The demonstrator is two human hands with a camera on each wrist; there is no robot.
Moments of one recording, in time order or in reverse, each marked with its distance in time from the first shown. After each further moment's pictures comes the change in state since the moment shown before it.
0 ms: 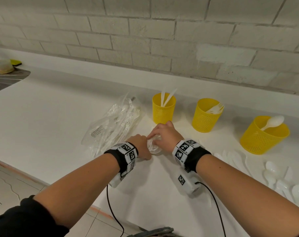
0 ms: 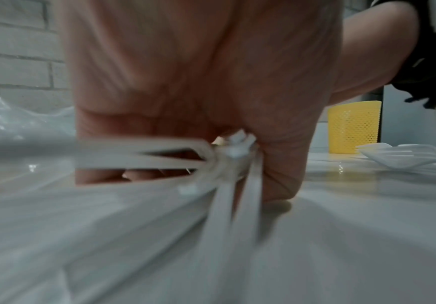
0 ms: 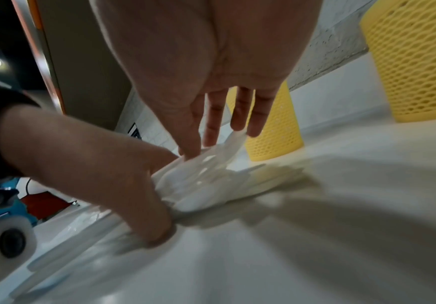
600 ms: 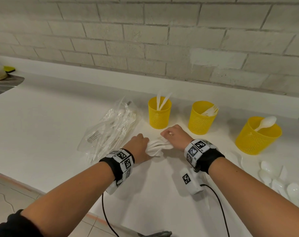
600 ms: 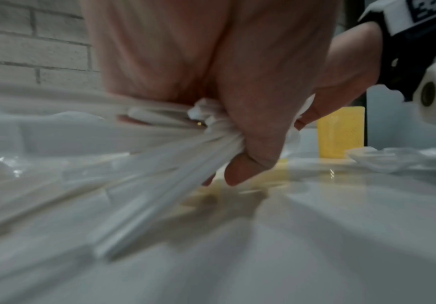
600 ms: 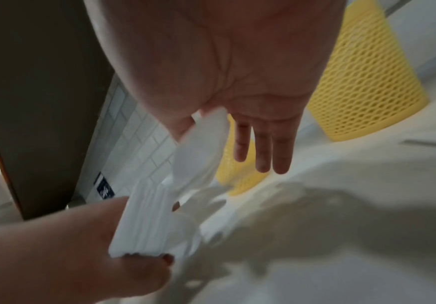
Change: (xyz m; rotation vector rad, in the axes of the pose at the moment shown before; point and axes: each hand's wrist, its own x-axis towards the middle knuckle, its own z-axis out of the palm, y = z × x) left_hand 0.009 -0.008 0.013 -0.052 0.184 0.236; right_hand -0.009 0.026 -0.027 0.230 -0.026 0.269
